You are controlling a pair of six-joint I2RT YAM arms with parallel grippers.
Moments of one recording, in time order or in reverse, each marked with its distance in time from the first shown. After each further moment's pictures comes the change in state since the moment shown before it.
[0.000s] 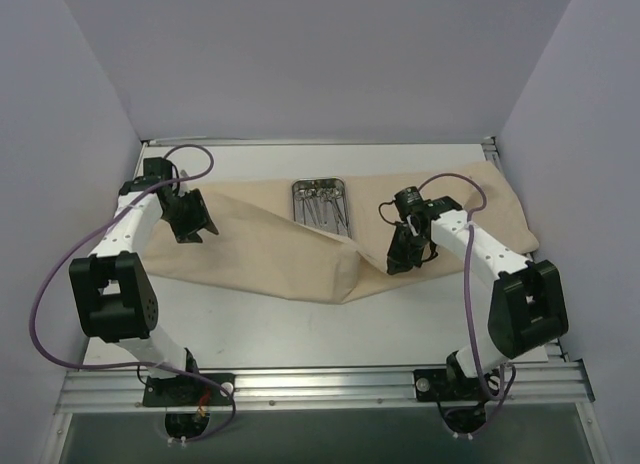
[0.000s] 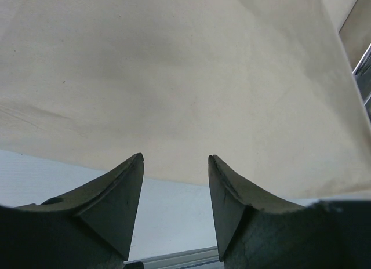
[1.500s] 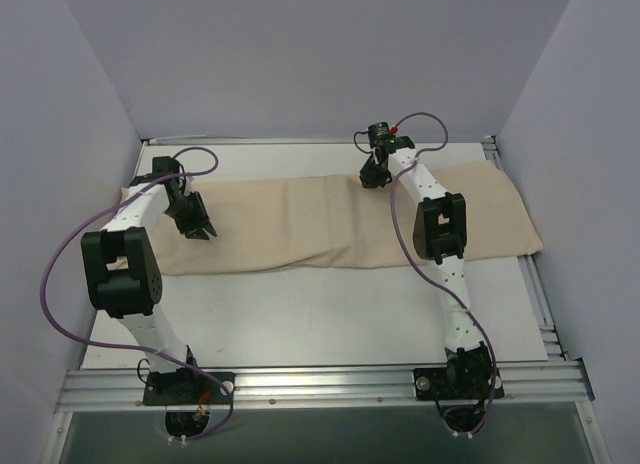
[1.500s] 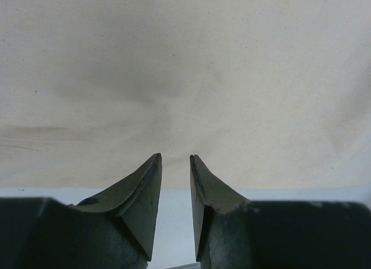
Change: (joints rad) left arm 0.000 0.167 0.057 0.036 -0.017 0.000; right arm -0.090 1.033 1.248 0.058 0.153 0.095
